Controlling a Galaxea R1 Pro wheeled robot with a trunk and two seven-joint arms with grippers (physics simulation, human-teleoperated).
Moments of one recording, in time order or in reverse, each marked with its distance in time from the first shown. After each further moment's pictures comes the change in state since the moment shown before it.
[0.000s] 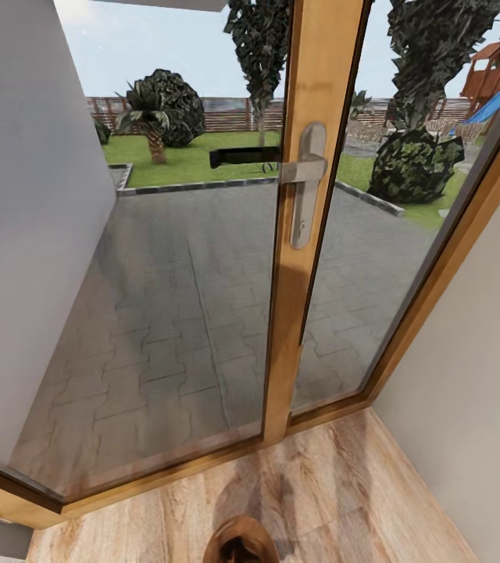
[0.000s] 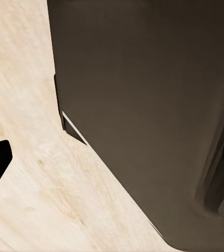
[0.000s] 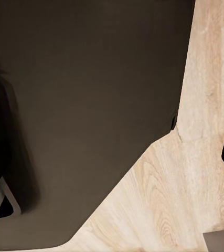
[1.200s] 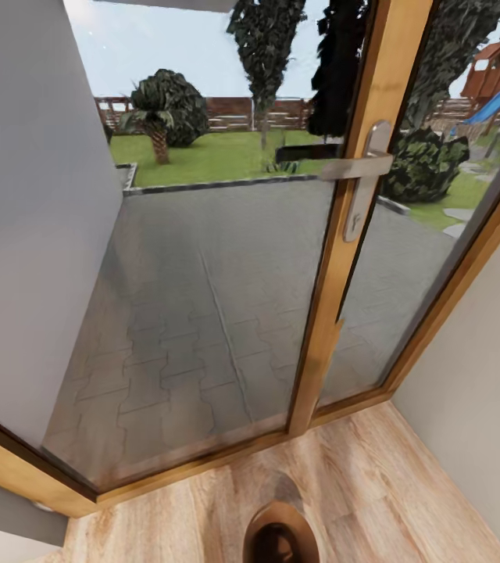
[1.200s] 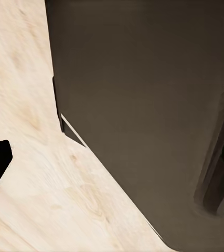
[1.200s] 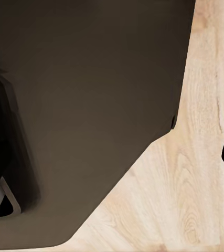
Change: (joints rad) left arm 0.000 0.001 -0.001 0.000 -0.001 -0.007 -0.007; right arm 0.000 0.000 0.000 0.000 0.000 0.003 0.000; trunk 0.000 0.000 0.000
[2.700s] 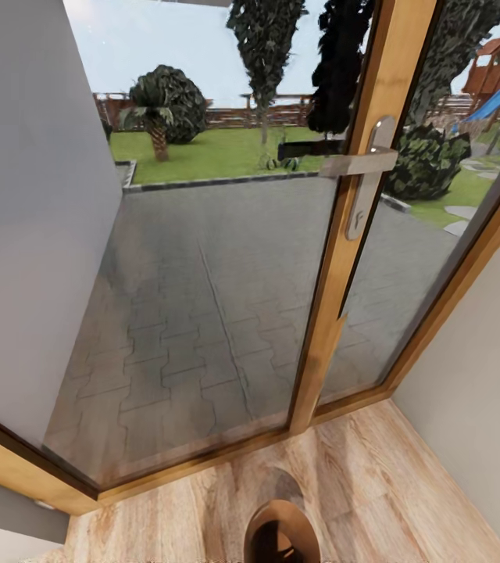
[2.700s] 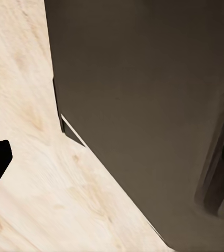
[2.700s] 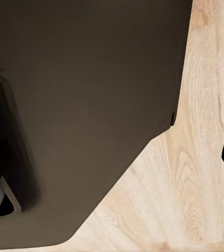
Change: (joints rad) left arm 0.000 -0.005 -0.002 -0.011 -0.003 0.003 0.013; right arm 0.000 0.000 -0.003 0.000 -0.010 -0.005 -0.003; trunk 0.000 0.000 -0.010
